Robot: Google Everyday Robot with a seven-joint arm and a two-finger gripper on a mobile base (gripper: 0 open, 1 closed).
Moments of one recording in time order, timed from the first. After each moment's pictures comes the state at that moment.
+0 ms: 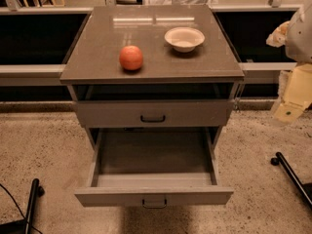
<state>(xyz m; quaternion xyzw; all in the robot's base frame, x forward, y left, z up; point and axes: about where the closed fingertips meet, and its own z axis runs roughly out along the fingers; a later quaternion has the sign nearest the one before) 0.438 -0.217 0.977 -0.60 0.78 -0.03 0.16</state>
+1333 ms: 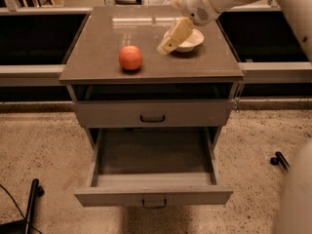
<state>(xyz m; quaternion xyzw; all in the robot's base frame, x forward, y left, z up) 0.682 -0.042 0.968 -0.60 0.67 0.15 0.40</state>
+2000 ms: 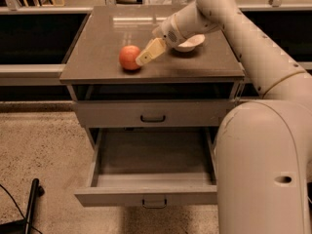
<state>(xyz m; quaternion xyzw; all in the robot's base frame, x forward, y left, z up) 0.761 0.019 0.867 -0.53 0.71 0.26 0.37</state>
